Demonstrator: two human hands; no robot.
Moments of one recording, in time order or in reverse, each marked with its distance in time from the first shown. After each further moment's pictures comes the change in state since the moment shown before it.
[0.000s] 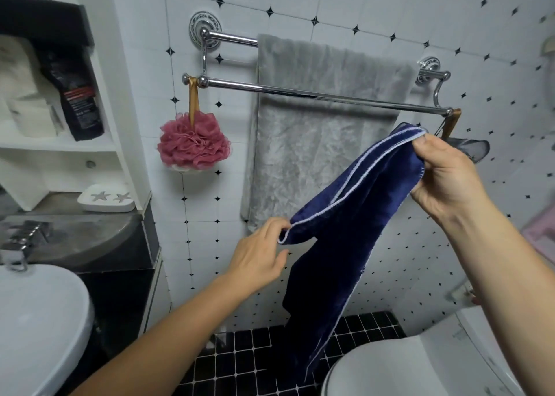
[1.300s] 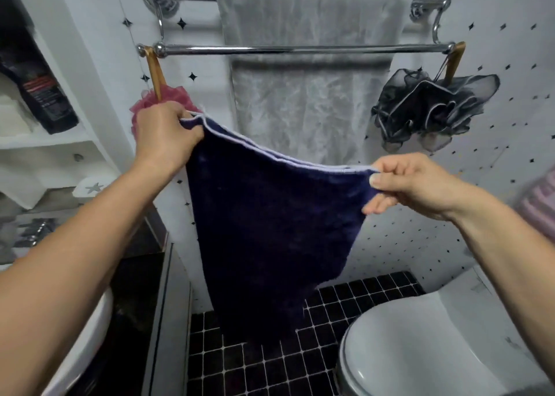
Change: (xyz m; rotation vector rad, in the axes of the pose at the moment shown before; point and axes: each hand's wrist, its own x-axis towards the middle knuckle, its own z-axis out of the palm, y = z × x) left_hand 0.091 -0.032 -0.144 0.197 0.394 -0.378; right_hand -0.026 0.045 -0.070 -0.451 -0.323 0.428
